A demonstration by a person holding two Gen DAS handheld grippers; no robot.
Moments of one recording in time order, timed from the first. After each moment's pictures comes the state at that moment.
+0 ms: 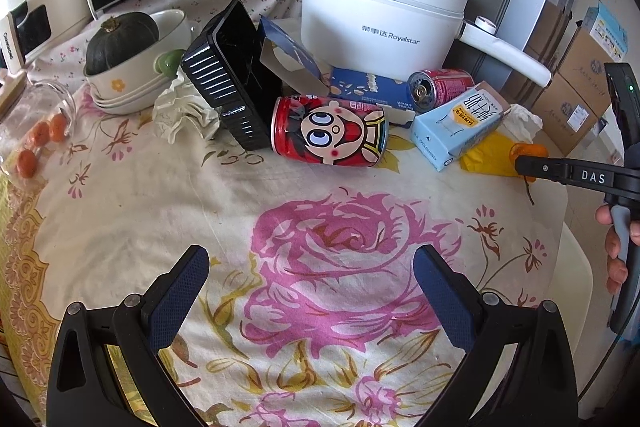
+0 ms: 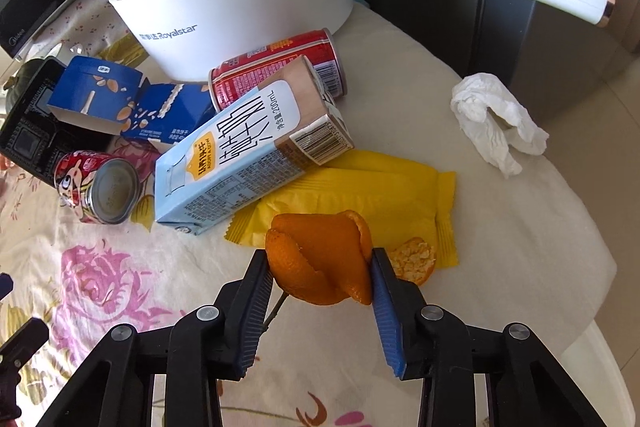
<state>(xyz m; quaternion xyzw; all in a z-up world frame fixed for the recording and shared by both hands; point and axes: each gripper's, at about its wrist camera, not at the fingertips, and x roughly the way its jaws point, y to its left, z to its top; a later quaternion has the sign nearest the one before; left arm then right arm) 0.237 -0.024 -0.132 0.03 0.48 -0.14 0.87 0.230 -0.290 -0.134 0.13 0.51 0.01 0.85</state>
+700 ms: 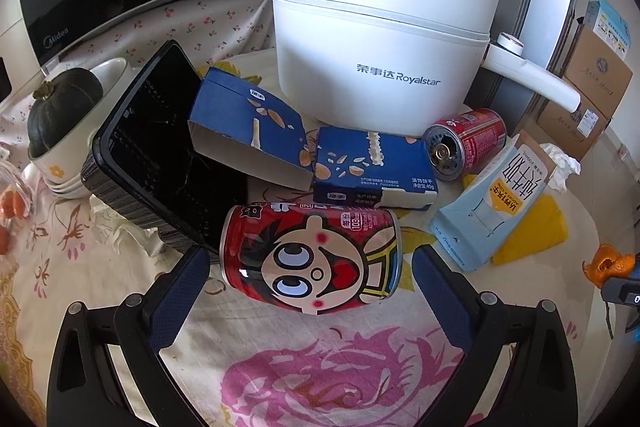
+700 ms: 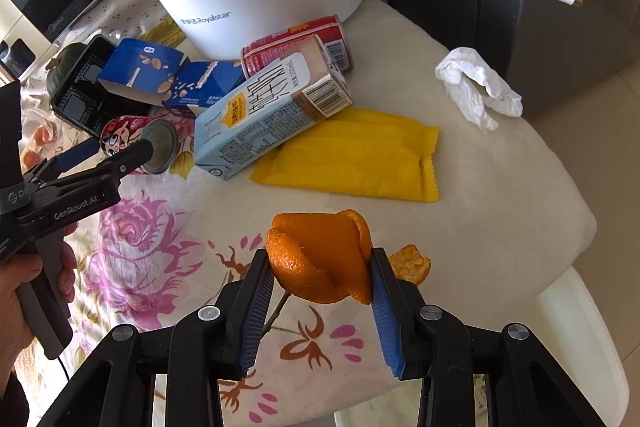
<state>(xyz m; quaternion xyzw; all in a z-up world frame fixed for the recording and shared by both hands) 0.323 -0.071 -0.149 0.06 0.44 -0.15 0.88 0.192 -0.301 -0.118 0.14 0.52 0.05 0.84</state>
